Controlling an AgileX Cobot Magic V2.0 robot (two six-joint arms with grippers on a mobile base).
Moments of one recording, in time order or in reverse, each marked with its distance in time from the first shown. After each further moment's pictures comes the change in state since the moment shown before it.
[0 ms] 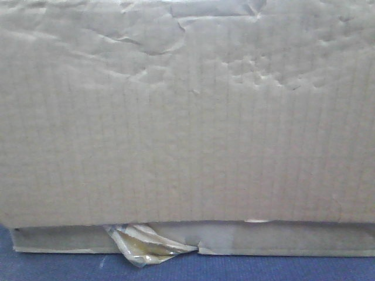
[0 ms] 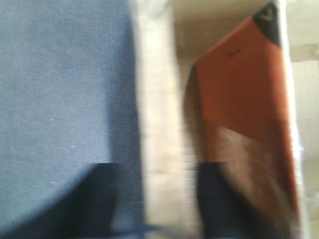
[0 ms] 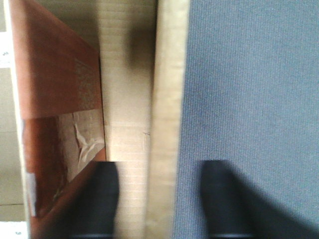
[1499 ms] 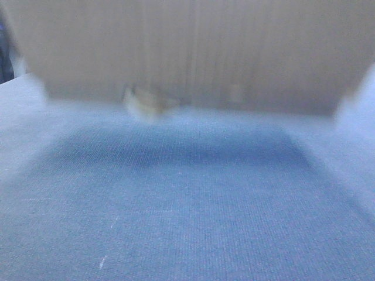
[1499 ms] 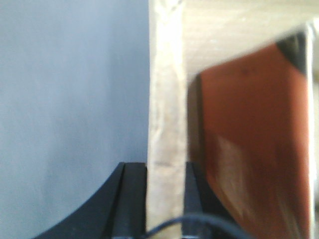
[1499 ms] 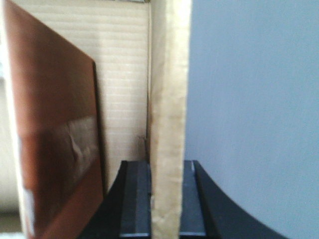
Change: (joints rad) left arm -0.110 -0.066 -0.341 0.341 0.007 -0.172; right arm 0.064 -0.154 -0.174 -0.272 -0.164 0.119
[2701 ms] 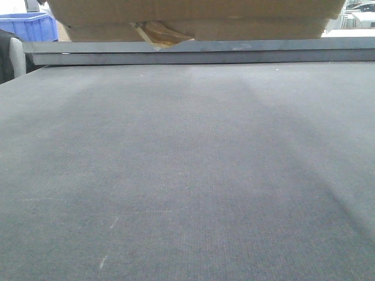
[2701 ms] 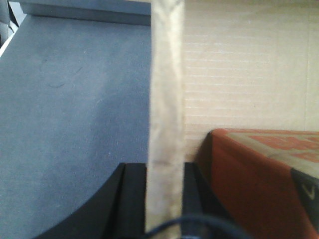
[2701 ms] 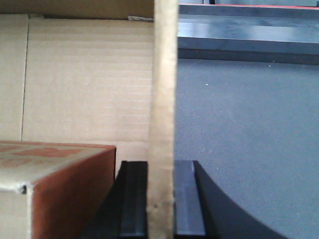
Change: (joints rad) left arm 0.005 -0.008 -0.042 0.095 -0.129 -0.063; right arm 0.010 0.000 -0.088 -0.088 -0.136 0.002
